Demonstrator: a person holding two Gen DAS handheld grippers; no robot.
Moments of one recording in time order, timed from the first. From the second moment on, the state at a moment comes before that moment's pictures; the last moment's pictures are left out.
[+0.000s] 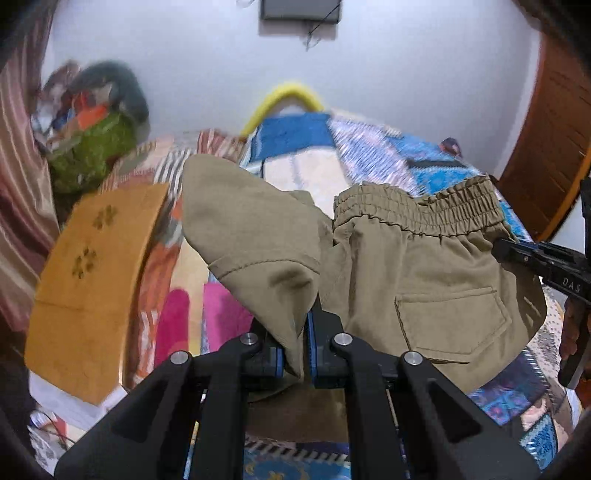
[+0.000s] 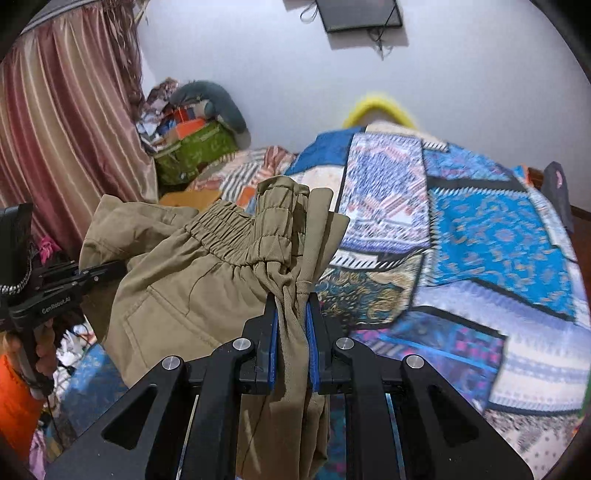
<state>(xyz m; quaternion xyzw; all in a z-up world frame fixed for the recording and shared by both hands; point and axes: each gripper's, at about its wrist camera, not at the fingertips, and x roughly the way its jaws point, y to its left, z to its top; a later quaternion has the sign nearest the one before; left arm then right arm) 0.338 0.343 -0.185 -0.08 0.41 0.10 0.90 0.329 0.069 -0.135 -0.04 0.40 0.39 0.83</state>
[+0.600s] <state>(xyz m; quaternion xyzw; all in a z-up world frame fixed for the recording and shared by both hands) 0.298 0.408 -0.273 -0.09 0.49 0.19 0.84 0.332 0.077 -0.190 -0.12 0.45 0.36 0.80</state>
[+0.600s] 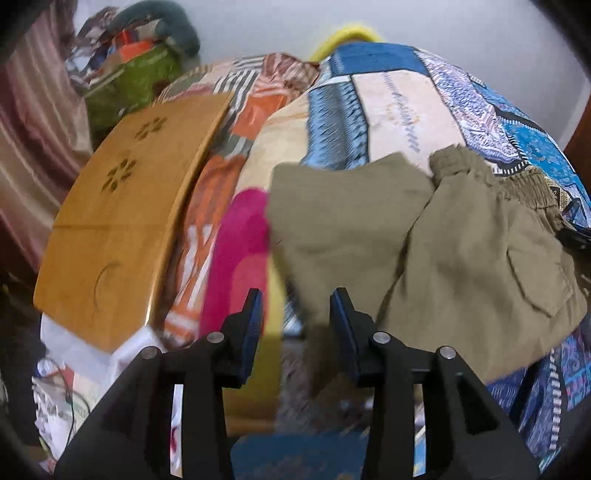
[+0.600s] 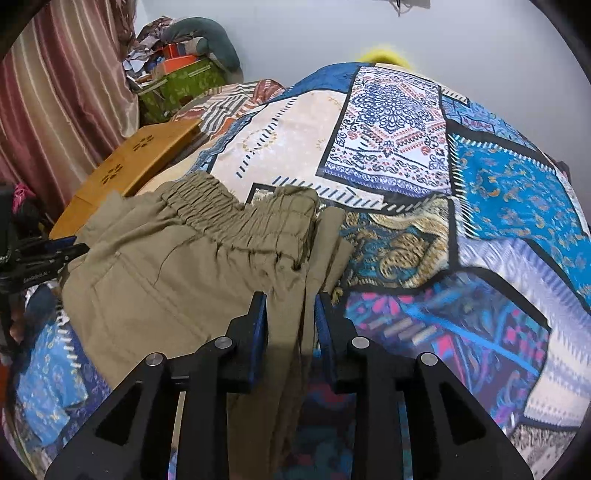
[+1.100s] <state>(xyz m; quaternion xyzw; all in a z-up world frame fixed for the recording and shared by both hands) 0.197 0.301 -0.105 -0.07 0.36 0.16 0.92 0.219 -0.001 -0.032 -0.08 0.34 0.38 0.86</state>
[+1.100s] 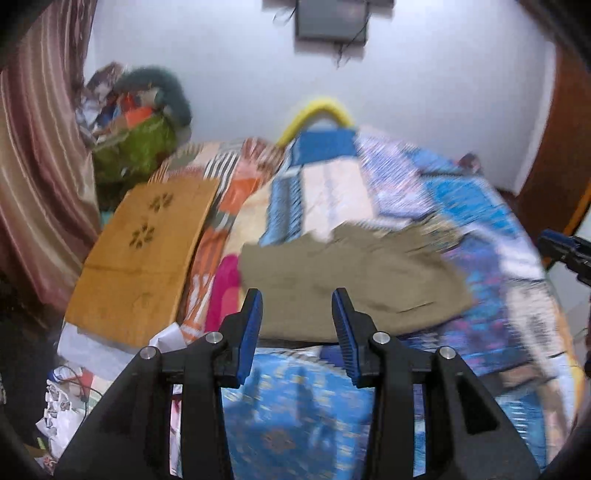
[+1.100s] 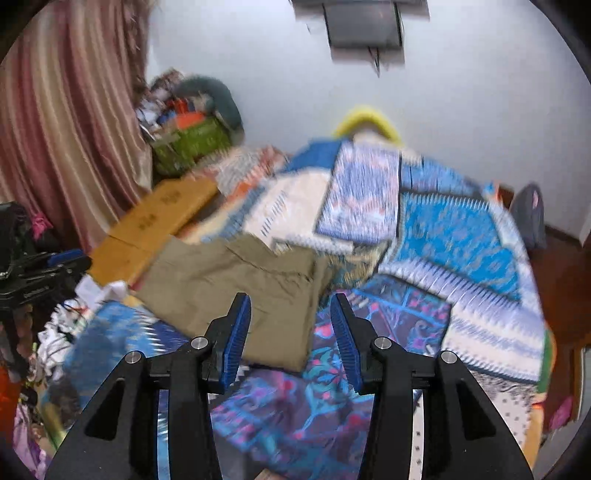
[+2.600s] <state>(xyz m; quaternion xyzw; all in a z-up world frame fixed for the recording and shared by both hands) -0.062 0.119 0.038 -0.02 0.07 0.16 0.98 -0.016 -0.078 0.079 0.00 0.07 0.40 0.91</state>
